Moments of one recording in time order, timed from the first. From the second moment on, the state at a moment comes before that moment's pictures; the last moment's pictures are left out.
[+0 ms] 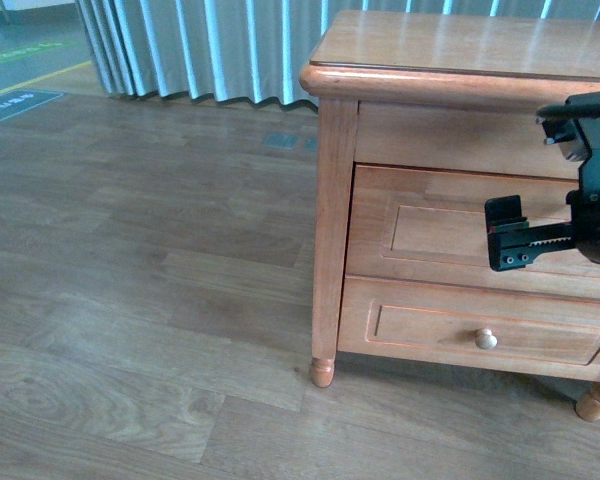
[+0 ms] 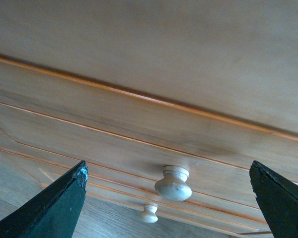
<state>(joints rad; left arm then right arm) 0.00 0.00 0.01 -0.01 0.00 -0.01 0.09 1.96 0.84 0.71 0.02 -0.12</state>
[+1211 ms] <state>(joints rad) 0.00 0.00 0.01 -0.01 0.00 -0.01 0.00 0.66 0.10 0.55 -0.01 -0.01</state>
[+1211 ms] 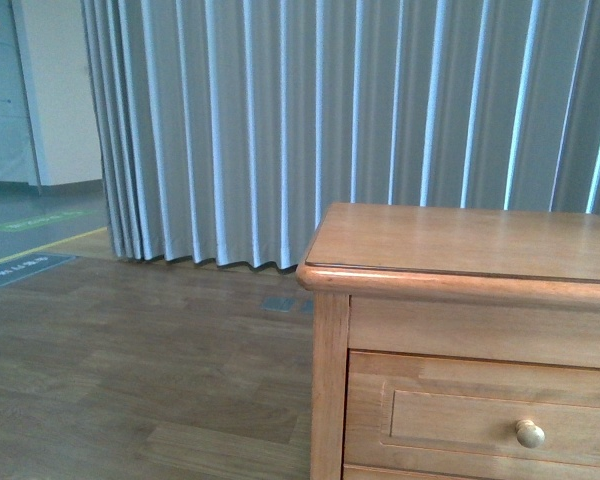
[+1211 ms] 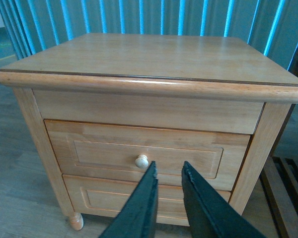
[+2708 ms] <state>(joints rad) 0.00 0.00 0.01 -0.01 0.00 -0.01 0.00 0.01 0.01 0.00 0.00 -0.01</state>
